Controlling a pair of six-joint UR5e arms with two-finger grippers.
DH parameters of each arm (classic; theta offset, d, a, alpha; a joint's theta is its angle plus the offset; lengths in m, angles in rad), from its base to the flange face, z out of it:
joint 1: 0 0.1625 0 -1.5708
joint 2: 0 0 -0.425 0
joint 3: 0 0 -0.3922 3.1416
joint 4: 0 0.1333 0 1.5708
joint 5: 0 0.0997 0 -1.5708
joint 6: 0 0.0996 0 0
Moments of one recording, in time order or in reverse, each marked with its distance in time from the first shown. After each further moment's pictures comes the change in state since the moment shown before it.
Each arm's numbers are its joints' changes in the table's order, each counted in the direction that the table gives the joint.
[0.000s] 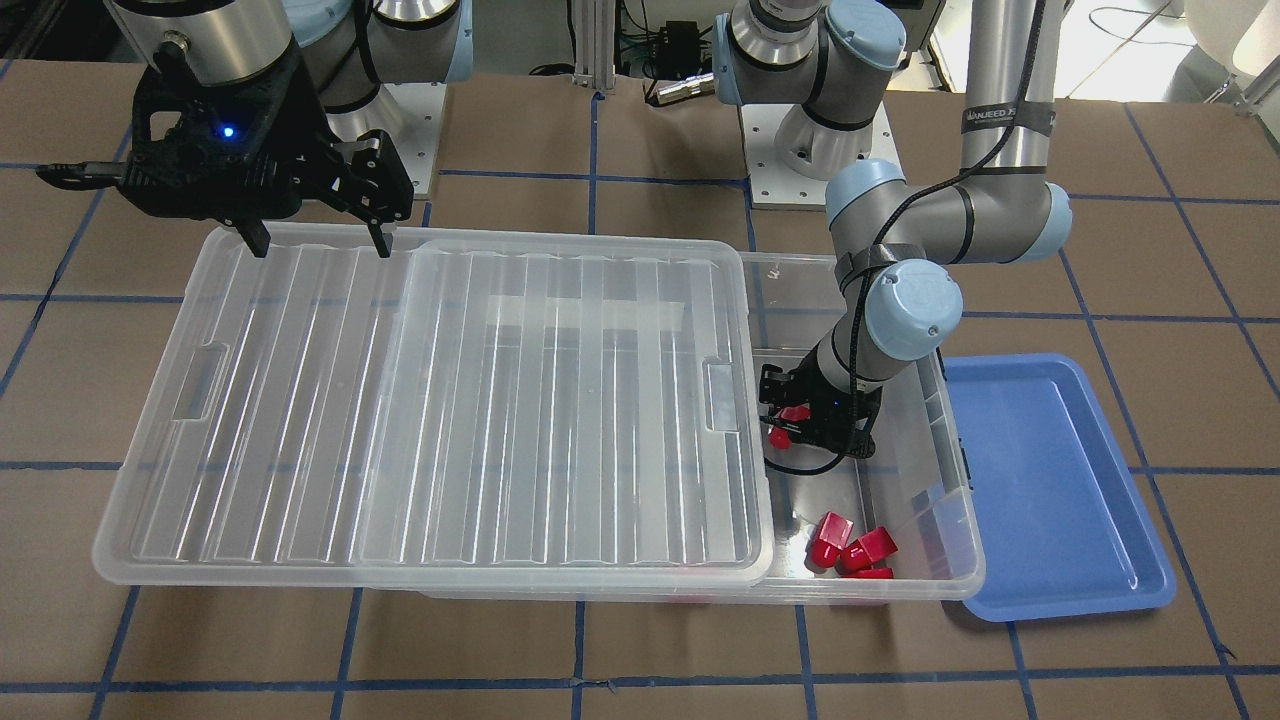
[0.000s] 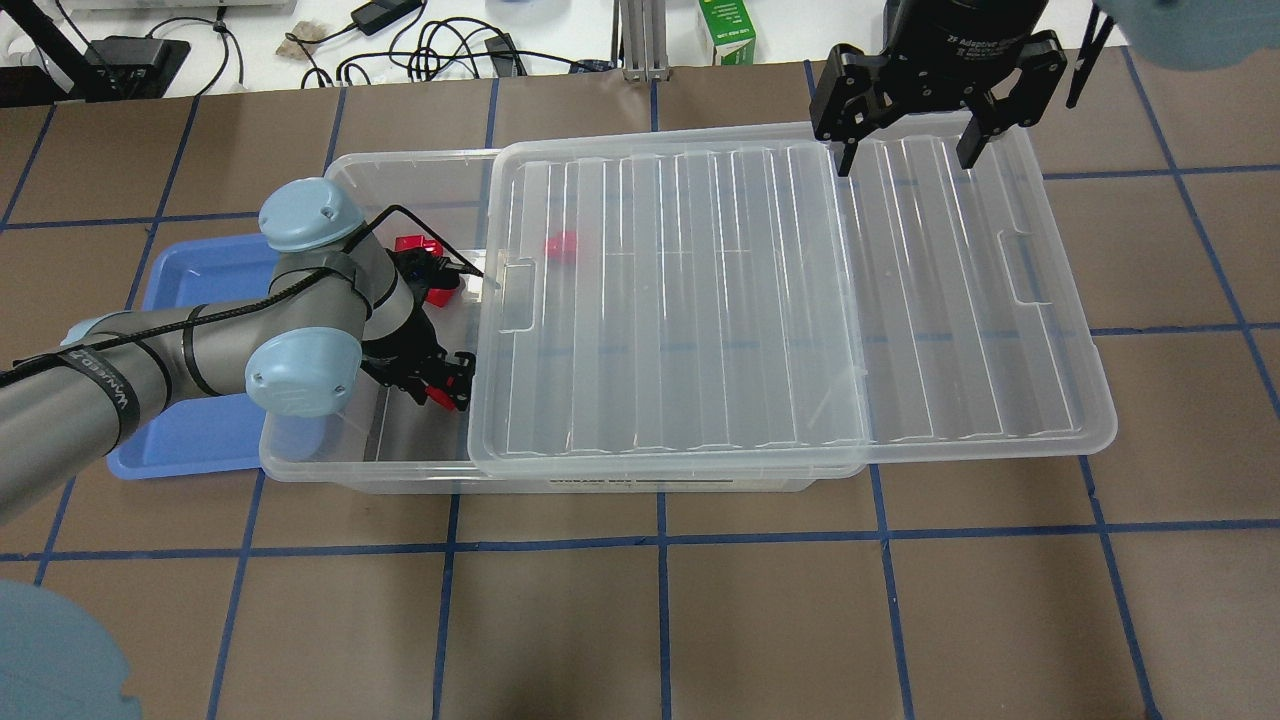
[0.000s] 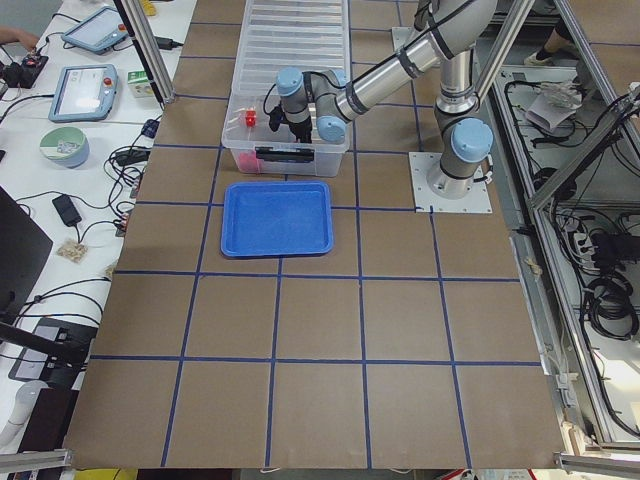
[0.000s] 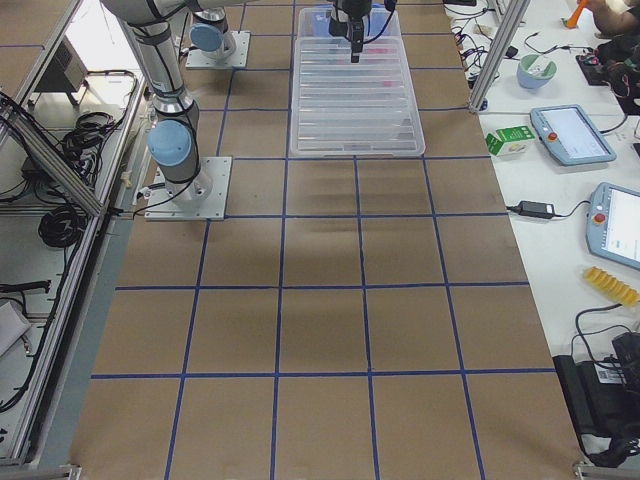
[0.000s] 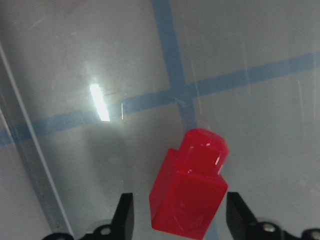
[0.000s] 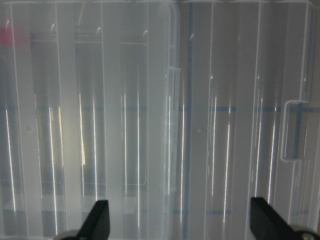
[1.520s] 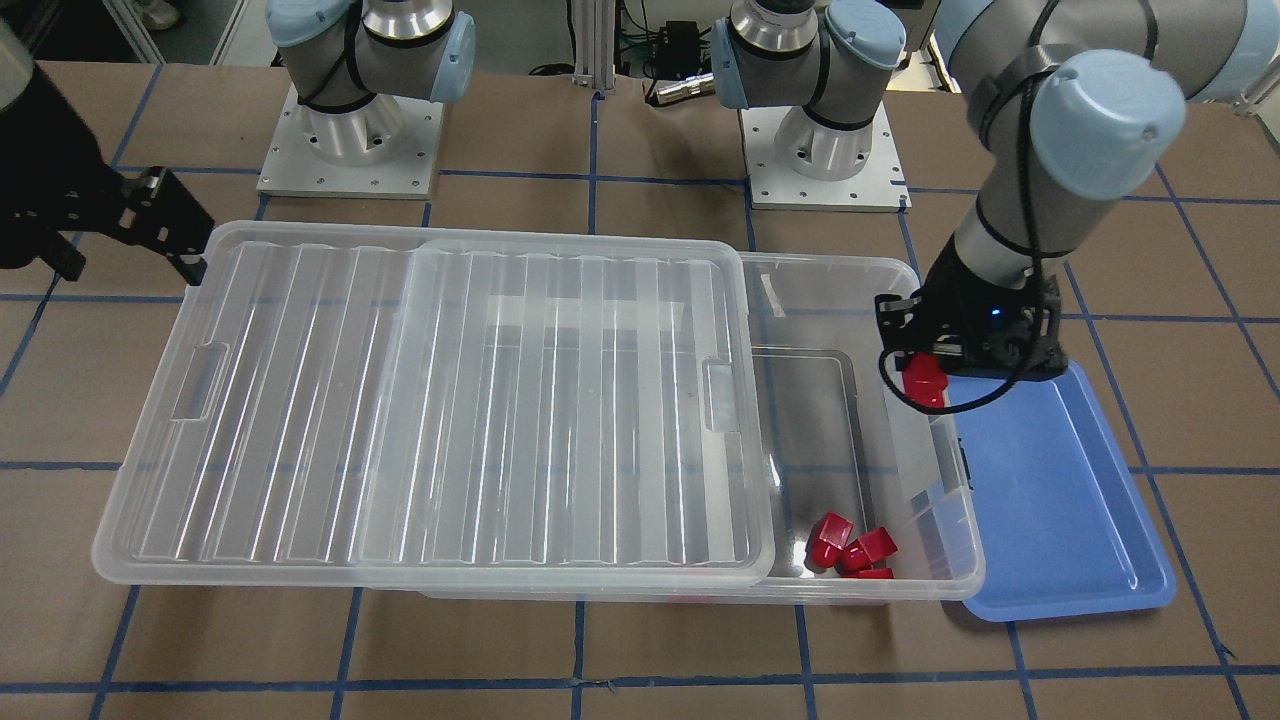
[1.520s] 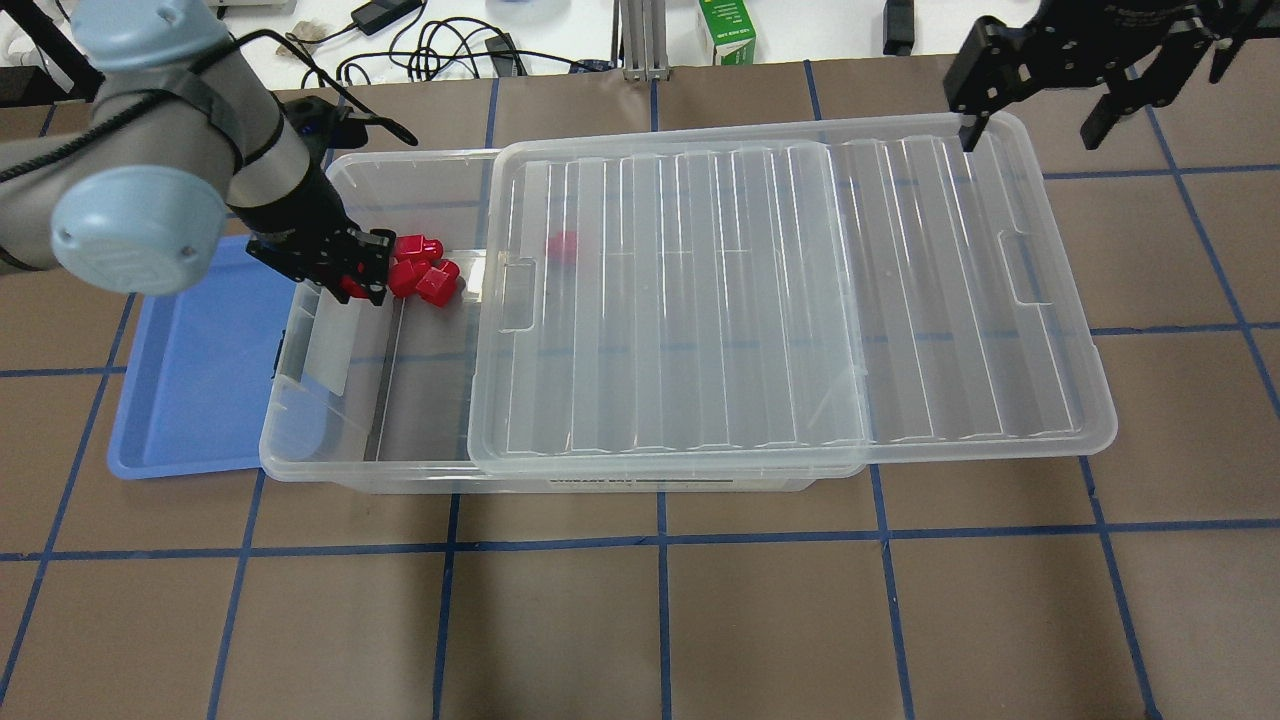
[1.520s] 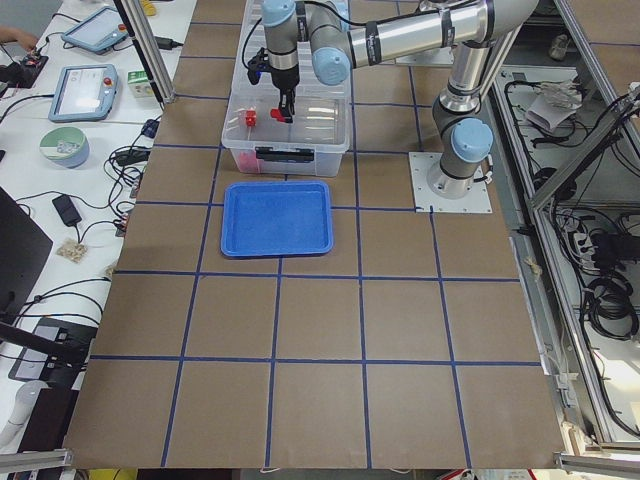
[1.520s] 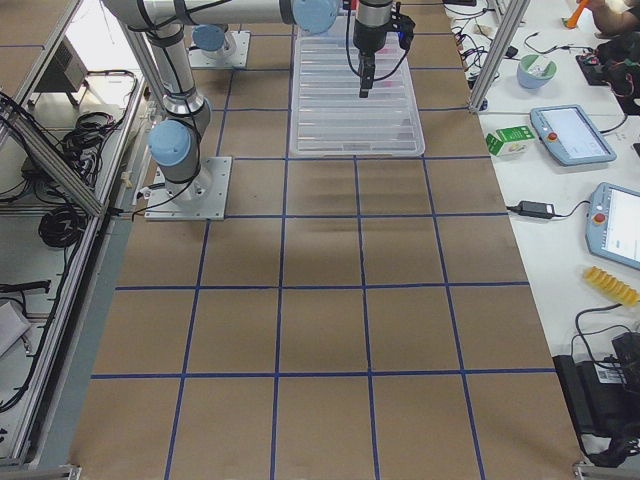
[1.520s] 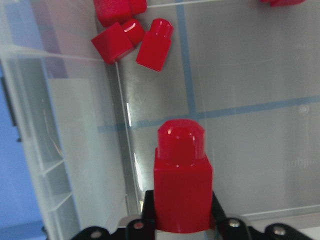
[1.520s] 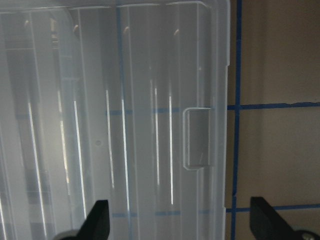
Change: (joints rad) left arm 0.083 -0.214 -0.347 -0.444 0.145 -0.077; right arm -0.301 -0.005 -0.027 0.015 -0.013 -0.261
